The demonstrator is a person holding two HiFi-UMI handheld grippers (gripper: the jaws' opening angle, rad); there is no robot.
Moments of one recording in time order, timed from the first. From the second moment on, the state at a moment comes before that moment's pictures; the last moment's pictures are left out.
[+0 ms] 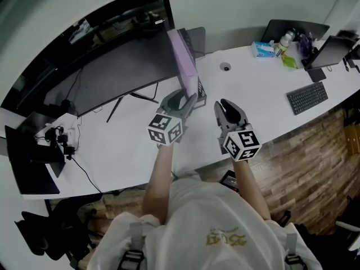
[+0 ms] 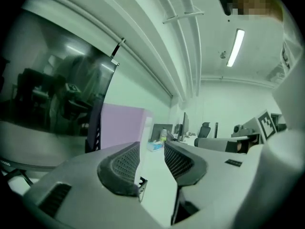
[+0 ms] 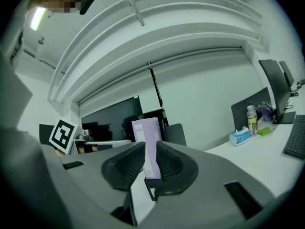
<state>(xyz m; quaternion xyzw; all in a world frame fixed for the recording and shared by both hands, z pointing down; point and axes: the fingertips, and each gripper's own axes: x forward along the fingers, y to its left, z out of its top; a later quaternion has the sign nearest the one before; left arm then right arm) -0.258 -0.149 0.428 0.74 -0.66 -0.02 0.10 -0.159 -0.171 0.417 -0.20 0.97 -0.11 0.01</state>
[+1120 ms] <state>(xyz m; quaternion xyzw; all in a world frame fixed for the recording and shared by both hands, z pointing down) -0.175 -0.109 0.418 0.70 -0.71 -0.02 0.08 -0.055 -0.166 0.412 -0.27 0.96 -0.07 -0.01</state>
